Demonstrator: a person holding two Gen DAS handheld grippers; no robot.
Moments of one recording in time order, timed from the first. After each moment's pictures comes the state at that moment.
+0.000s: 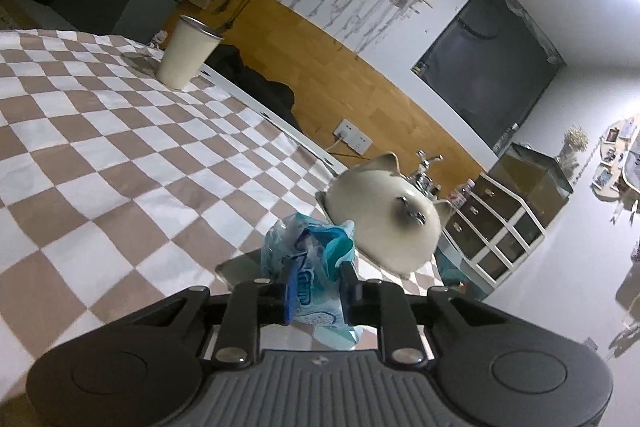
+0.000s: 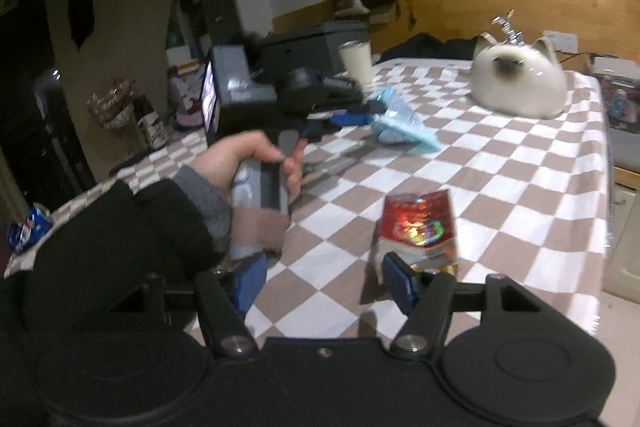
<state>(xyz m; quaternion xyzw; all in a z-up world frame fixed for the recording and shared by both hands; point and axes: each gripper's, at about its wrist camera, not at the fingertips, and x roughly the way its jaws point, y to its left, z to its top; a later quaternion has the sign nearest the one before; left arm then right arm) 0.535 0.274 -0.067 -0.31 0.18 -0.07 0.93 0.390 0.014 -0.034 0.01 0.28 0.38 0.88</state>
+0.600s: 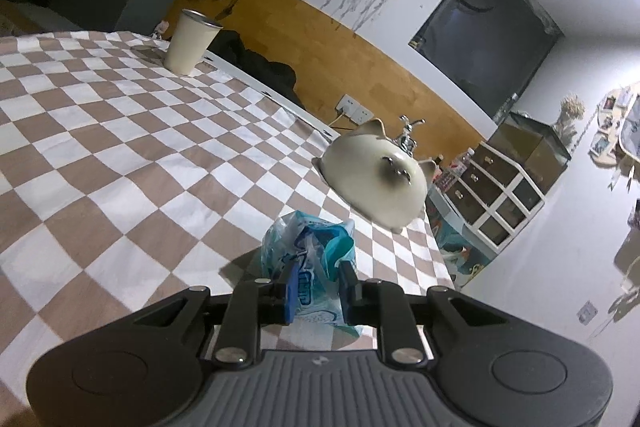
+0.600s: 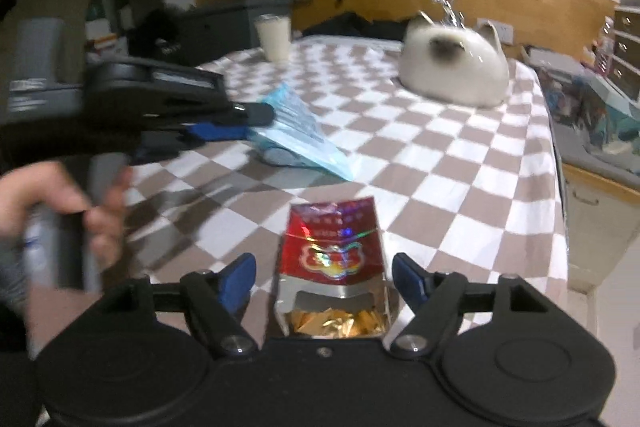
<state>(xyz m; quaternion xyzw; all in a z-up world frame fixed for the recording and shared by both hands) 0.482 0.255 -0.057 -0.27 0.22 -0.06 0.93 0.455 0.050 -0.054 -0.04 0.32 0.25 0.91</state>
